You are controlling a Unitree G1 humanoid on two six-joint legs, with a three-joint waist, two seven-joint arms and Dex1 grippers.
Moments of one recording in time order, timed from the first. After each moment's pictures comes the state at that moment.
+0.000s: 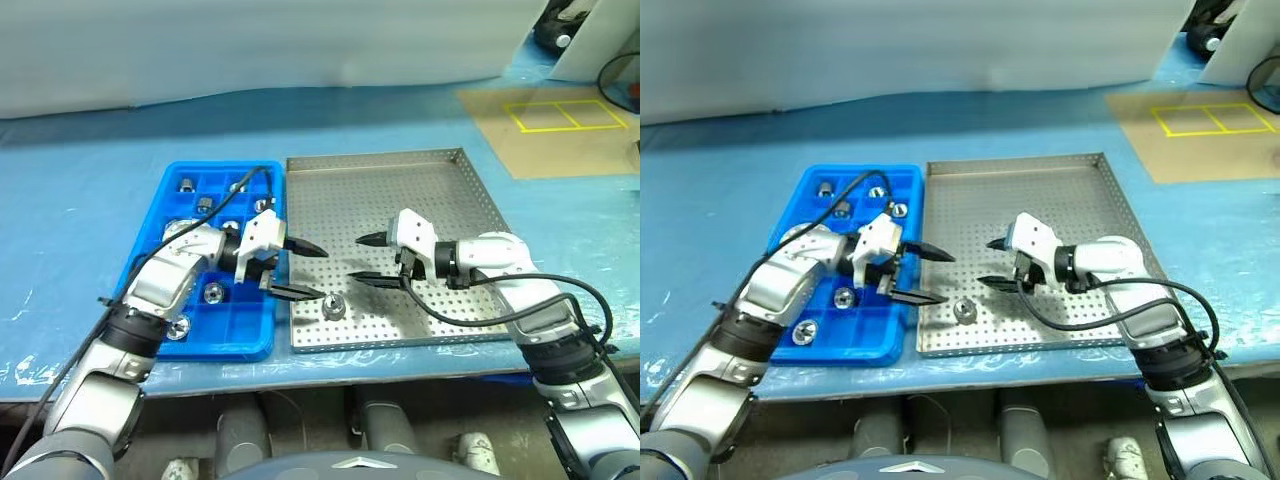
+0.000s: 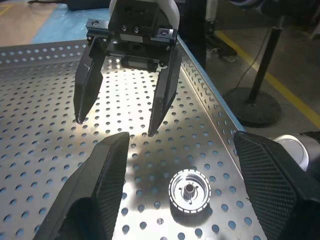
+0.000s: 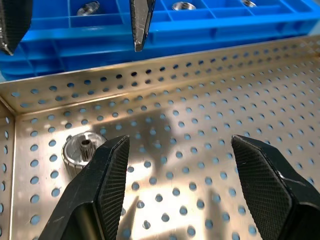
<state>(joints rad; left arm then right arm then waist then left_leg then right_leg) -0.58 0.49 -0.28 0.09 -0.36 0.15 -1.39 -0.36 -0.64 0.16 -0.27 0.17 0.48 1.03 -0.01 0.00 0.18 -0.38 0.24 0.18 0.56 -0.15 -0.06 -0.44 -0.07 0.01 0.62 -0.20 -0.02</state>
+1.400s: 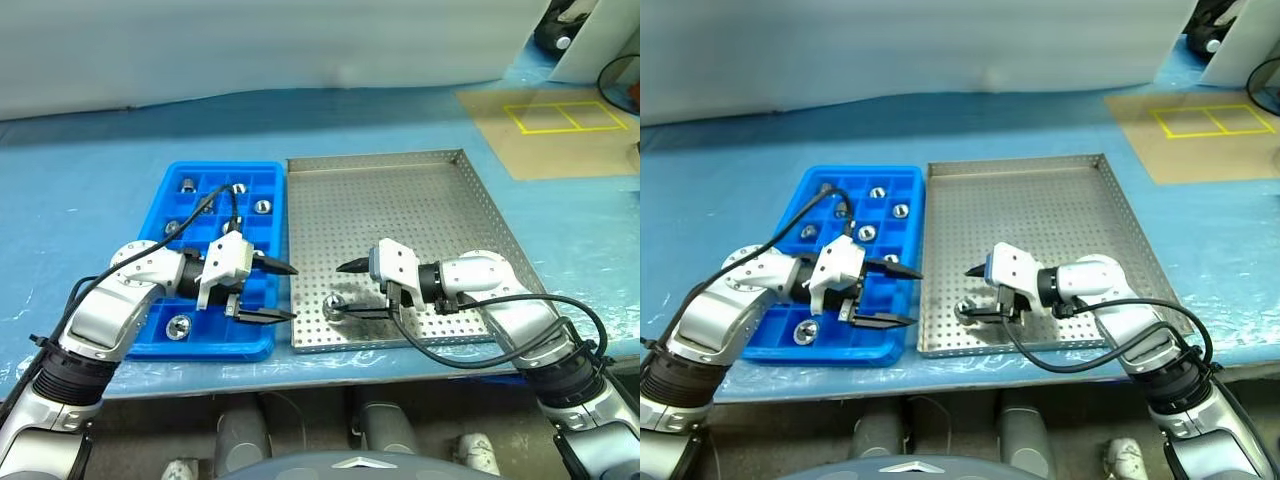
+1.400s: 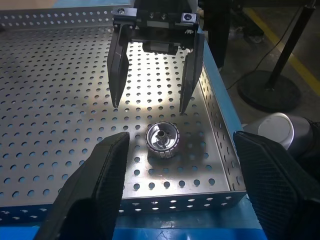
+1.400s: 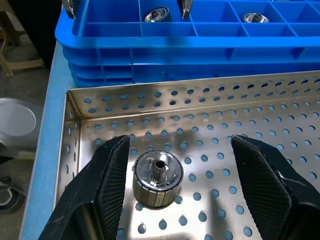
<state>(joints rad) -0.31 0.72 -0.13 -0.28 -0.43 0.31 -1.27 -0.36 -0.65 0.31 -0.31 0.20 0.43 1.07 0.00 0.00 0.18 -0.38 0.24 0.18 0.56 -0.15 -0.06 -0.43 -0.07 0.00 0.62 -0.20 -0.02</state>
